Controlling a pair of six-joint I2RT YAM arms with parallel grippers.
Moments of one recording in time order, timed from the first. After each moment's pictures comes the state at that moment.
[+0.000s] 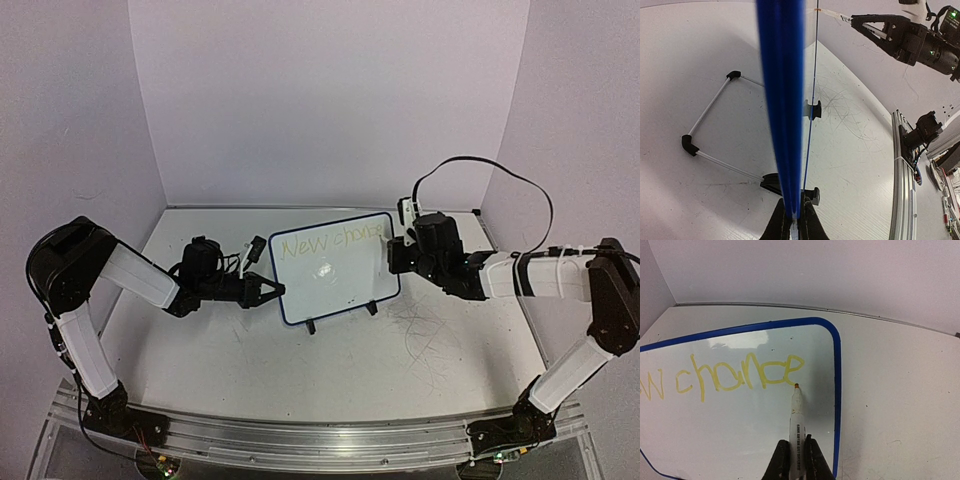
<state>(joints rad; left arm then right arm) -0.56 1.78 0.70 0.68 0.70 -0.32 0.68 1.56 0.91 0.20 0.32 0.24</state>
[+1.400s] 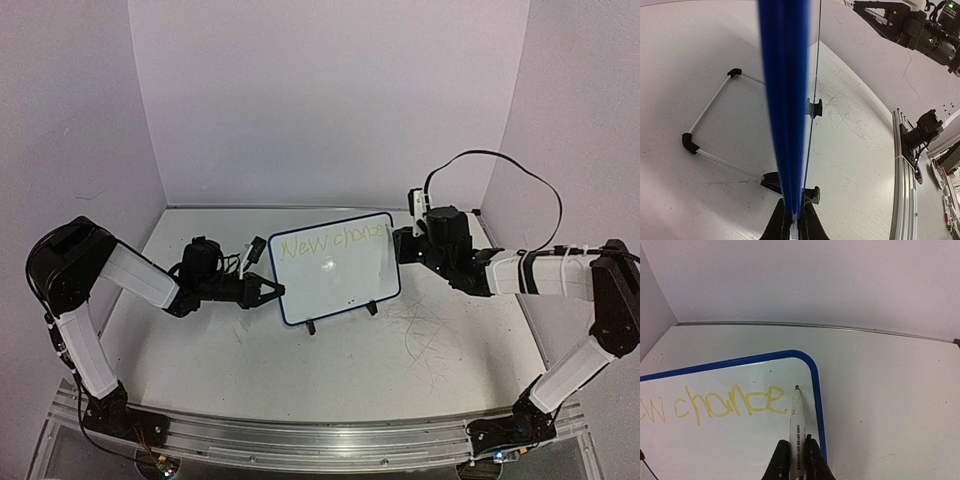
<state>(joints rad) -0.56 1.78 0.70 0.67 0.70 -0.31 0.62 1.54 0.90 0.27 0.28 0.24</state>
